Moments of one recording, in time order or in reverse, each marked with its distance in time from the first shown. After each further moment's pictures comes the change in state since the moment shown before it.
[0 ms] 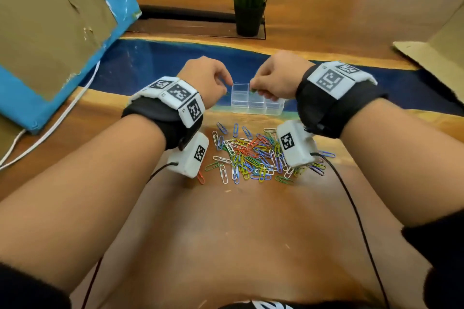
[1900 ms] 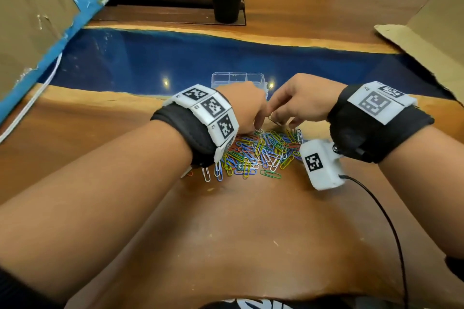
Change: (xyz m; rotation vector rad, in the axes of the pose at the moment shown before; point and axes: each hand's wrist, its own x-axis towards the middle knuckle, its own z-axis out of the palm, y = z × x) left_hand -0.012 0.058 0.052 0.423 -0.415 0.470; right_hand -0.038 0.064 -0.002 0.063 -0.248 0.102
